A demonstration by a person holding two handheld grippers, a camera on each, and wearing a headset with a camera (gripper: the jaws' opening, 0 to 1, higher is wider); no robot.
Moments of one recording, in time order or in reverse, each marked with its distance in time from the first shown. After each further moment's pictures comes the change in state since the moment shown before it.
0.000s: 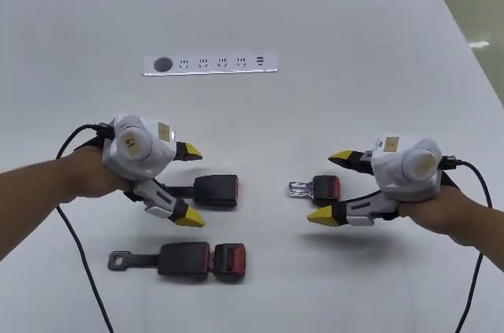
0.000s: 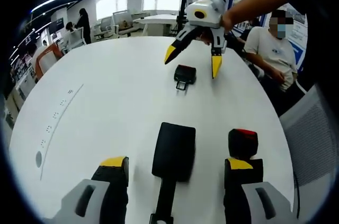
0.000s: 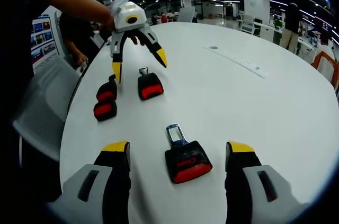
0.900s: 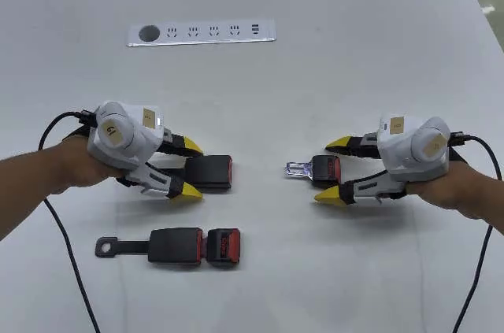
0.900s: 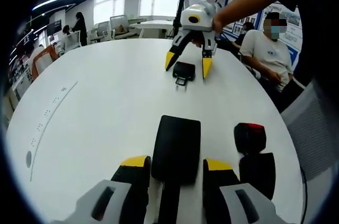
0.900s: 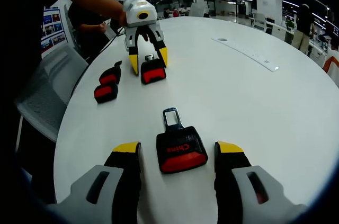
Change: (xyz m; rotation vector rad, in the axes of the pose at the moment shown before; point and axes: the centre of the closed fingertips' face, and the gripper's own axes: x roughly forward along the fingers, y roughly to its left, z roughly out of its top) left arm 0.019 0.002 -0.009 0.037 -0.046 -0.039; right arm 0.009 -0.007 -0.025 -0.074 0.052 0.077
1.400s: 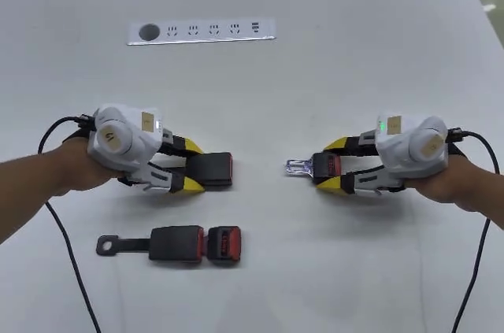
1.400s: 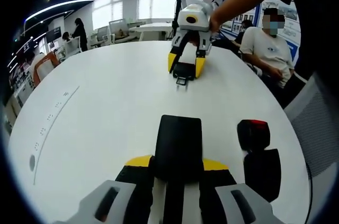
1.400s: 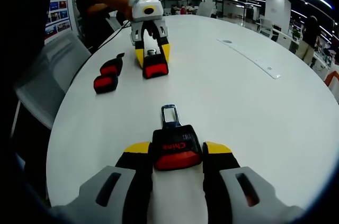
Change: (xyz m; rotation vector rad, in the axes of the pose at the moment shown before) left arm -0.001 0.000 0.000 0.029 -0.018 0.032; right arm 0.000 -0.004 0.000 -0.091 0.013 -0.006
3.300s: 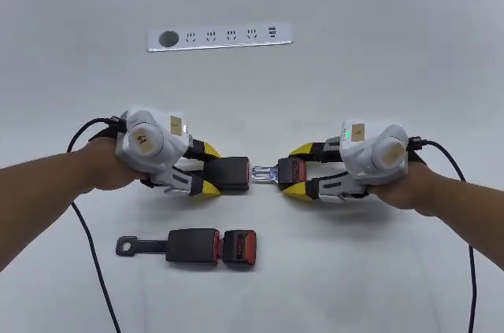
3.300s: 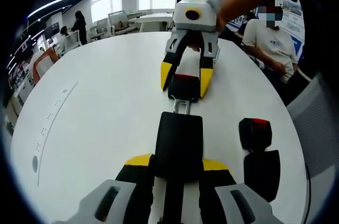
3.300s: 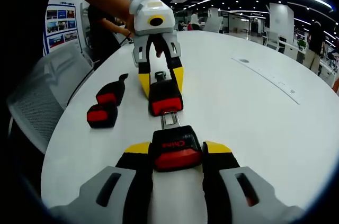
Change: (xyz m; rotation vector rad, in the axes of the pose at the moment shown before) left arm 0.001 0.002 -0.006 0.000 0.089 0.015; right arm 0.058 0.023 0.060 -0.011 -0.147 0.064
